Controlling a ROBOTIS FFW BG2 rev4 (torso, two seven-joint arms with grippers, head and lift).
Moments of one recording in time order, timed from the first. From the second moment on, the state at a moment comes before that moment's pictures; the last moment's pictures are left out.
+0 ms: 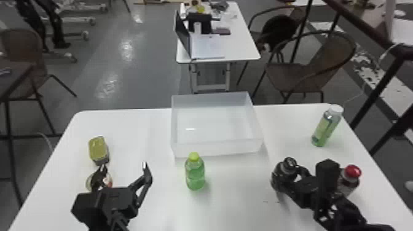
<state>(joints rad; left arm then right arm) 0.44 0.02 -0.04 -1.74 -0.01 -0.32 0.14 -0.02 -0.11 -0.07 -1.10 0.03 -0.11 0.52</state>
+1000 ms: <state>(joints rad) 0.43 0.01 -0.04 -1.73 -0.01 -0.33 0.14 -0.07 -0.09 -0.02 -1.38 -0.06 0.04 0.53</state>
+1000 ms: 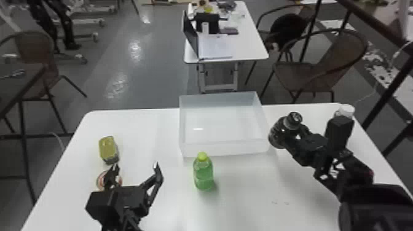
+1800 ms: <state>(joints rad) 0.39 0.03 -0.06 -1.69 0.02 -0.33 0.12 -0.58 -0.03 0.09 -0.52 -0.11 -0.38 0.47</state>
